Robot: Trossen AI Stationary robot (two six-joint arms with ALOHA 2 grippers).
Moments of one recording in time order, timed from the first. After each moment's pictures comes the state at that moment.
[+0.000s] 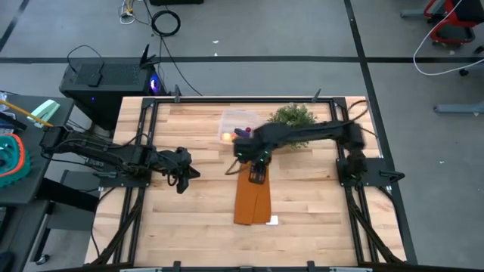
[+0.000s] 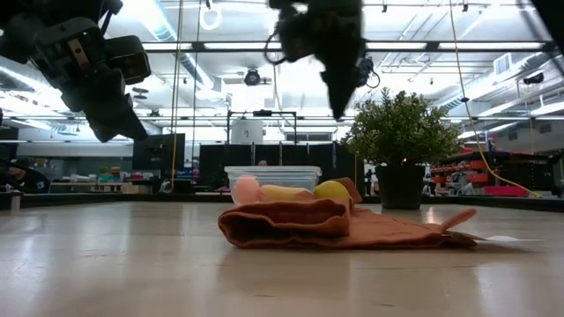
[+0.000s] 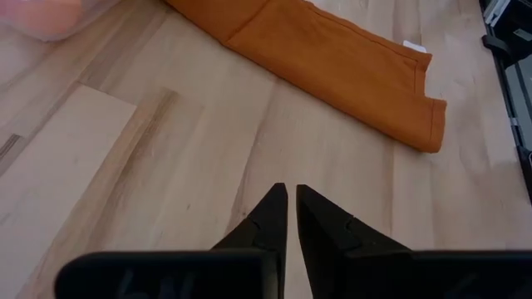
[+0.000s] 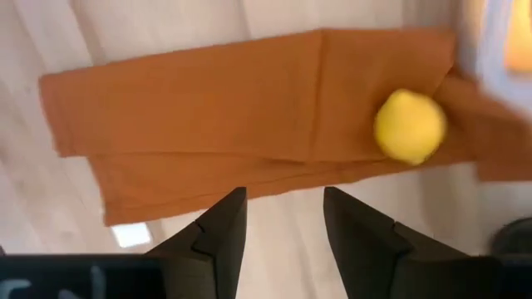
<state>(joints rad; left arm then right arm) -0.15 0.86 0.36 -0.15 -0.09 -0.53 0.02 2.00 1.85 -1.31 -0.10 0.29</state>
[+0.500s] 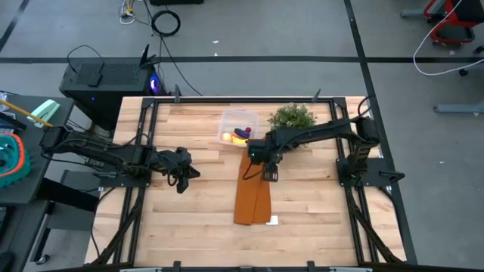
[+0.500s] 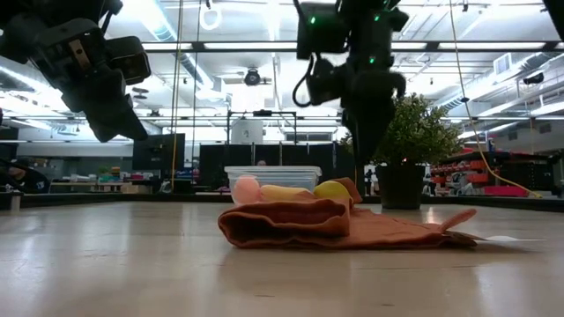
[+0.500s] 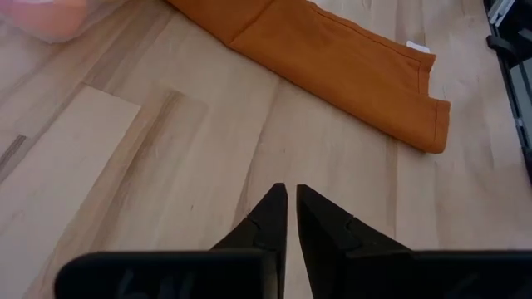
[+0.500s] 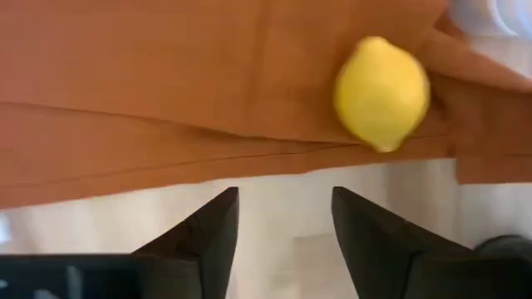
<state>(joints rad) -0.15 0.86 0.36 -0.15 -0.09 -0.52 -0.03 1.84 1.38 -0.99 0.01 0.10</state>
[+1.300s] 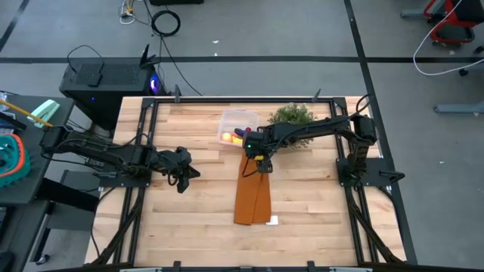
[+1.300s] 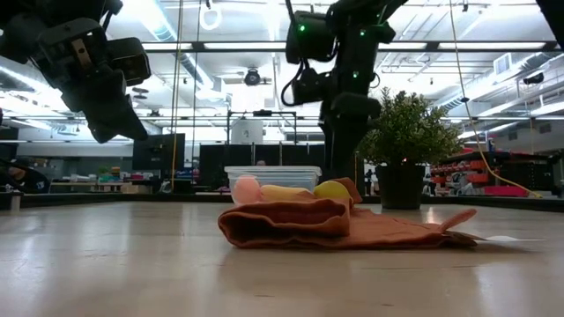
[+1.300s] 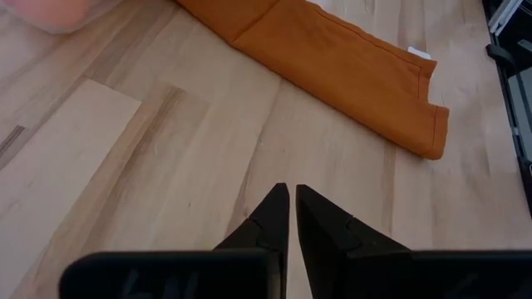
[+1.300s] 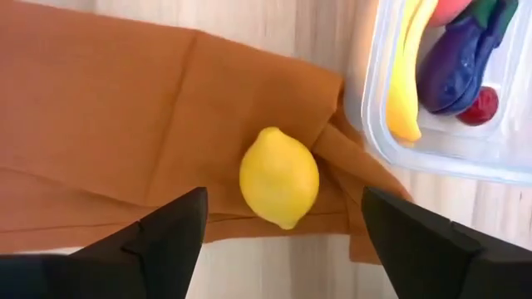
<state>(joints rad) -0.15 0.86 0.36 -0.15 -0.10 -0.56 -0.09 1.86 1.39 -0.84 0.13 -0.11</state>
